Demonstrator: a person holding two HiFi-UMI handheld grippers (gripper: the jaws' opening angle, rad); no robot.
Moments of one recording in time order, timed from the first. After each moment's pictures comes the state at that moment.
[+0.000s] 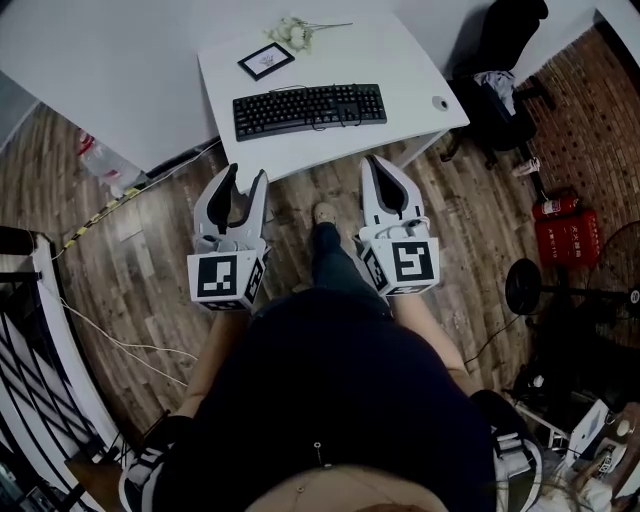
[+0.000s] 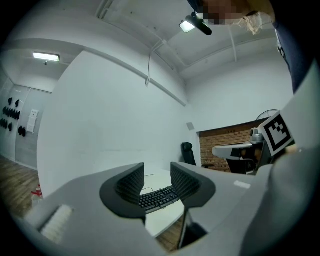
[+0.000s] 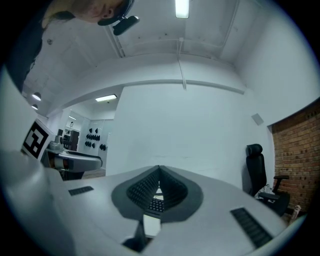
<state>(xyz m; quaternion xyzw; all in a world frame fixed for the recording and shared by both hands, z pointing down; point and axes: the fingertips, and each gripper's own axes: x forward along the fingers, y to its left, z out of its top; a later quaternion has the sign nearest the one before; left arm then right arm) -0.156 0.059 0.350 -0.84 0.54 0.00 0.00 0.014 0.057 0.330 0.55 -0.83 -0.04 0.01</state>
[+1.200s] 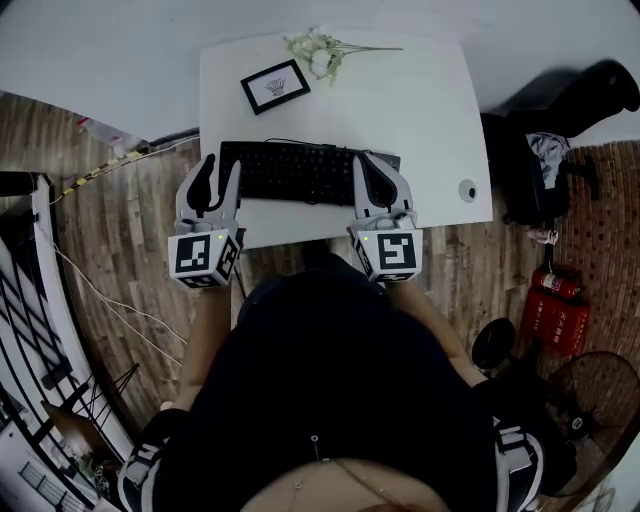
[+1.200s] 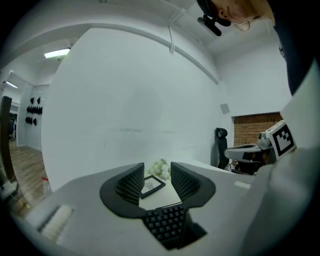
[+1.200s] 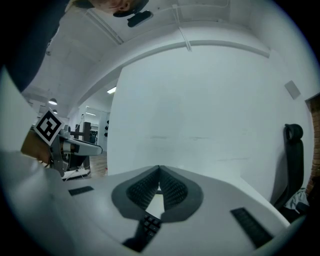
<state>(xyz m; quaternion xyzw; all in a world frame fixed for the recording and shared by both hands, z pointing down) -0.174 -0.206 0.425 -0.75 0.65 -0.05 -0.09 0.034 -0.246 0.416 0.43 -0.90 0.00 0.08</state>
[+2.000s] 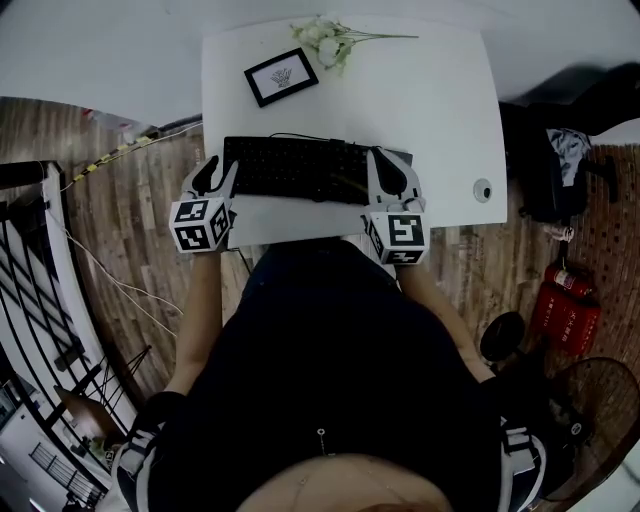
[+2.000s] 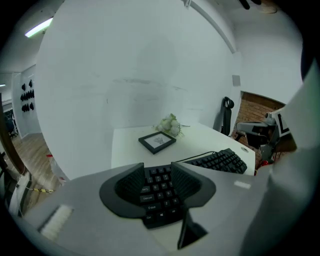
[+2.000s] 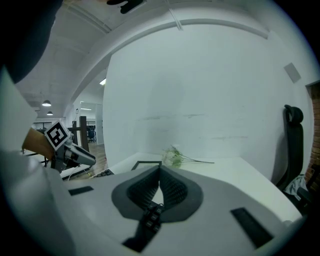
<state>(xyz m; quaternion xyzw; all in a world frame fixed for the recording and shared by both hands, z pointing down) -0.216 -0.222 0.562 -0.72 0.61 -0.20 -0.25 0.052 -0.284 0.493 0.43 -0.89 0.08 0.13</state>
